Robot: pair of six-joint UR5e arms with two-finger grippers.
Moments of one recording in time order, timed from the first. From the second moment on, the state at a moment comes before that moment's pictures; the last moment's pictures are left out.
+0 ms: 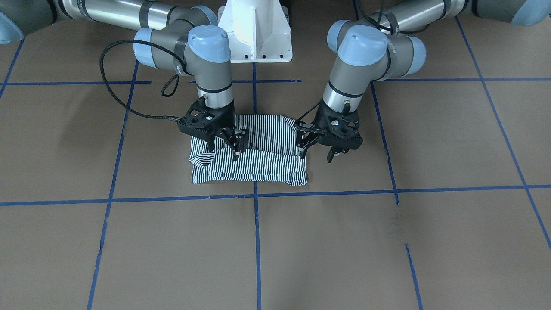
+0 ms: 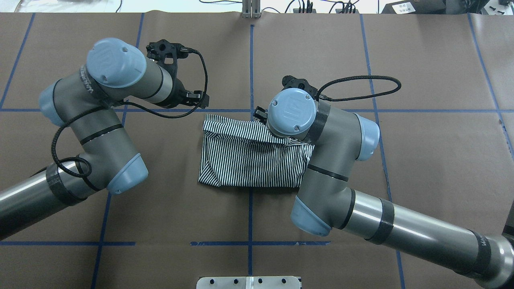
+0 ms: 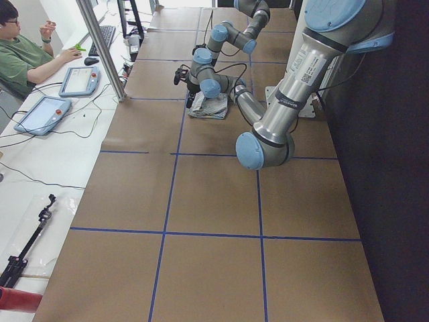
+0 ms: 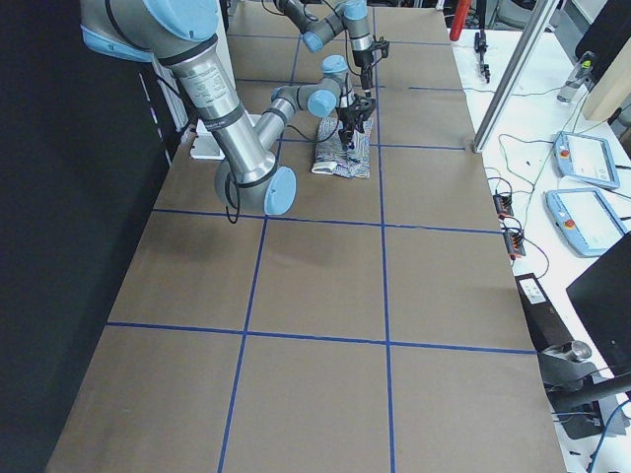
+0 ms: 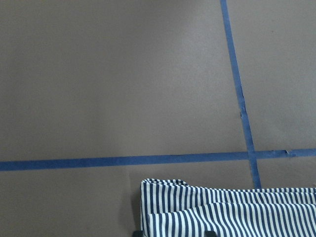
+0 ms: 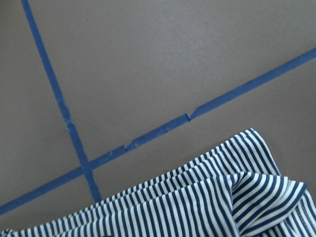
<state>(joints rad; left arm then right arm) -0.71 -2.15 -1.67 -1.87 -1.87 -1.00 0.49 -0.86 1.62 -1.50 1.60 1.67</state>
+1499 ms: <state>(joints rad) -0.73 -2.14 -1.67 -1.87 -1.89 -0.98 0.55 -0.70 1.27 -1.48 1.51 1.38</state>
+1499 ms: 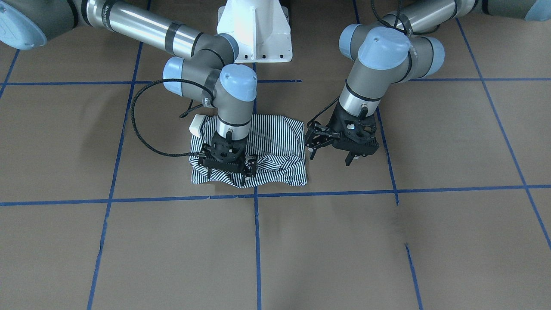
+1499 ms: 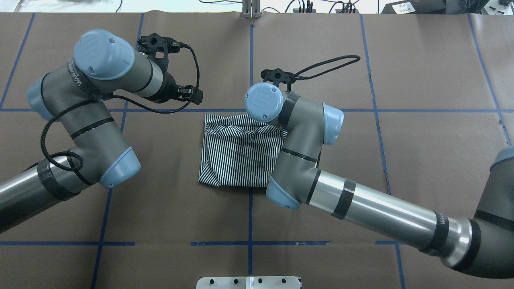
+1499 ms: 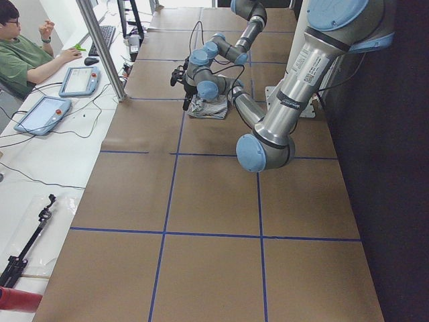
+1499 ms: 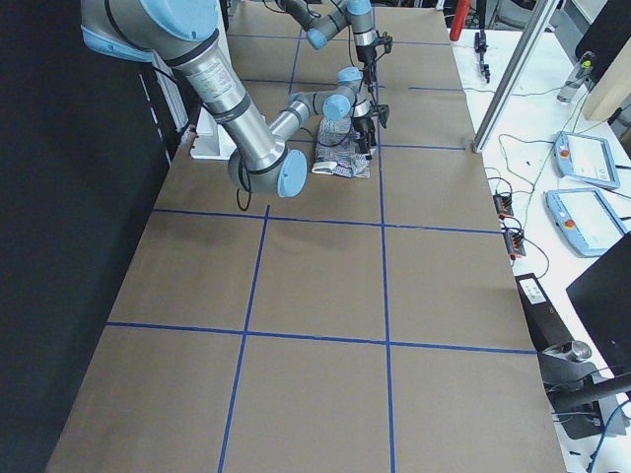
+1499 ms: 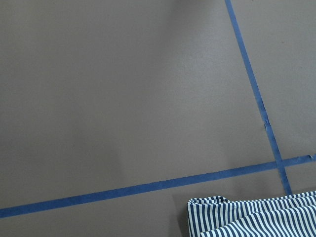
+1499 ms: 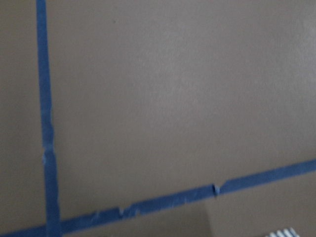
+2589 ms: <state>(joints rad) -0.51 -2.21 -1.61 -1.86 -1.74 -1.23 0.76 -0.66 1.17 -1.41 1.68 1.22</state>
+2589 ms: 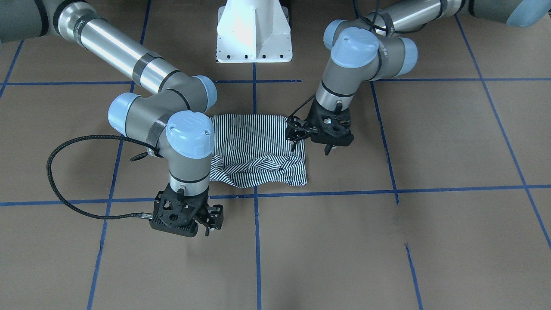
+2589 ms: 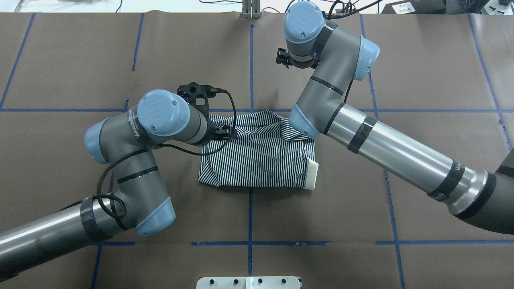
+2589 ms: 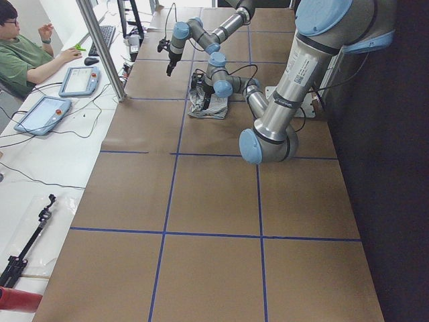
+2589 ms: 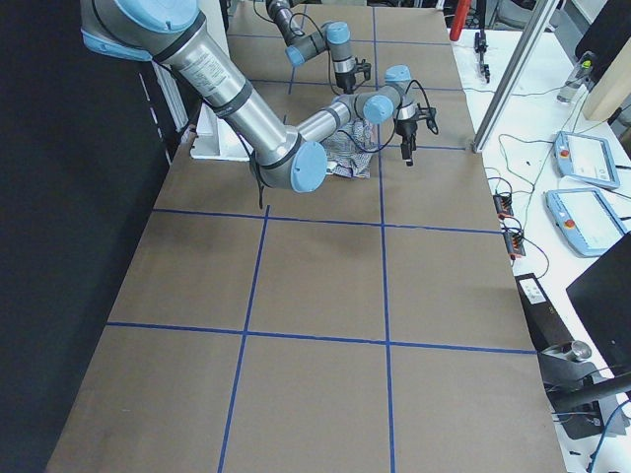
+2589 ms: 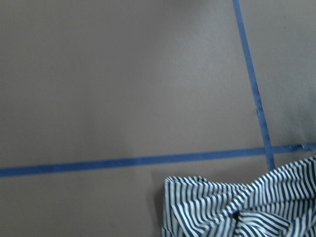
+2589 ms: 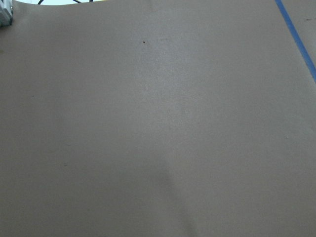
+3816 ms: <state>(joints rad) -0.60 -2.40 -1.26 -1.88 -1.69 -1.15 0.76 -0.68 1.19 -1.41 1.69 1.22</state>
